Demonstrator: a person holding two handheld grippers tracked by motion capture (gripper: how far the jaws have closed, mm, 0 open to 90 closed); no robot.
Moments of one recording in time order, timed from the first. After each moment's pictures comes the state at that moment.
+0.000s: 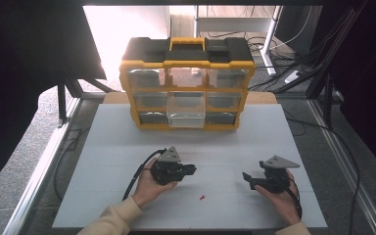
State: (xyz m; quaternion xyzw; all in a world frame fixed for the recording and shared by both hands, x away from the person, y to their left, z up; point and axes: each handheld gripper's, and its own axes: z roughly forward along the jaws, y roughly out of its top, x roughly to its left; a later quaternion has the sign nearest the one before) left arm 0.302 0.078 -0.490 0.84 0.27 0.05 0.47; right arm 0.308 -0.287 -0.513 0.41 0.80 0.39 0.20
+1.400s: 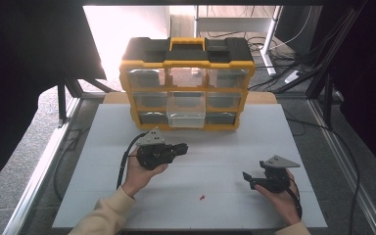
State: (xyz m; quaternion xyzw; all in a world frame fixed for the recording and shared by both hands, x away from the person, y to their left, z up) left arm 0.311 0.111 -0.434 0.79 0.28 0.09 0.54; right arm 0.308 -0.288 -0.513 0.41 0.80 0.39 0.20
